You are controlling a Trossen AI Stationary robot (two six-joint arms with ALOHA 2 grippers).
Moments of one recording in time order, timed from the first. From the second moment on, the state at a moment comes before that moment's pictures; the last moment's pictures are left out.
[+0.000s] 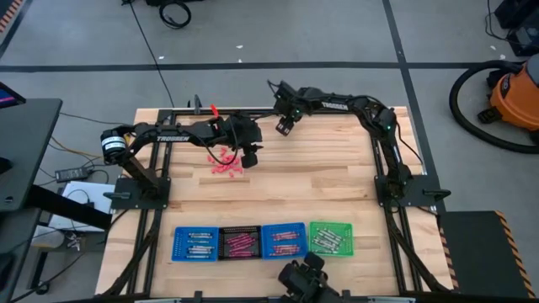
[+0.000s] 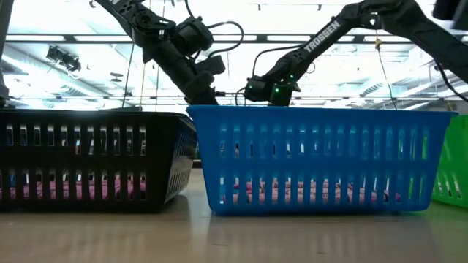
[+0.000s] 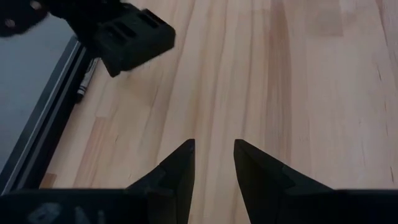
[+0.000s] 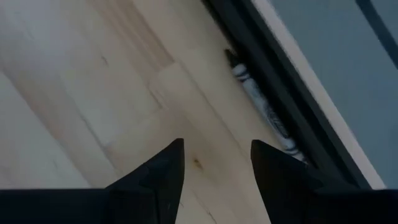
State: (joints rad) left arm 0.39 1.61 1.02 -0.16 0.05 0.26; right arm -0.64 2.15 1.65 -0.67 0.06 -0.06
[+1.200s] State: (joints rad) left arm 0.39 1.61 1.02 -0.12 0.05 0.25; right arm -0.70 2.16 1.55 -0.52 0.13 -0.08
